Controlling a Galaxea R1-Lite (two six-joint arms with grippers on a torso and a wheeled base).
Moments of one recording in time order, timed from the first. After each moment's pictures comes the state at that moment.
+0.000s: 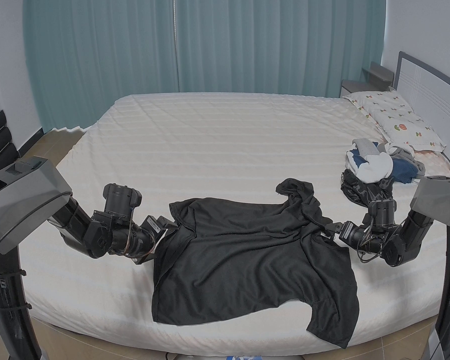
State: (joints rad) left arm -0.25 2.19 -0.96 -0.46 -0.18 -1.07; right arm 0.06 2.35 -0.80 -0.97 0.14 0.62
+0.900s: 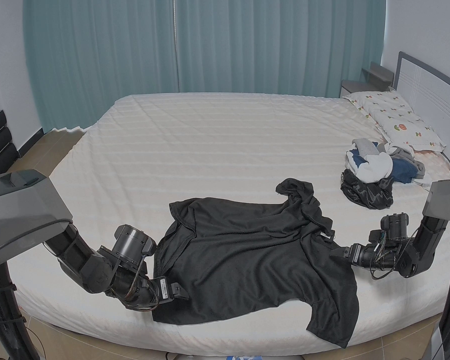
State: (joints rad) left arm -0.41 2.08 -0.69 -0.26 -0.17 -0.66; right arm 0.01 2.28 -0.58 -0.95 0.30 0.40
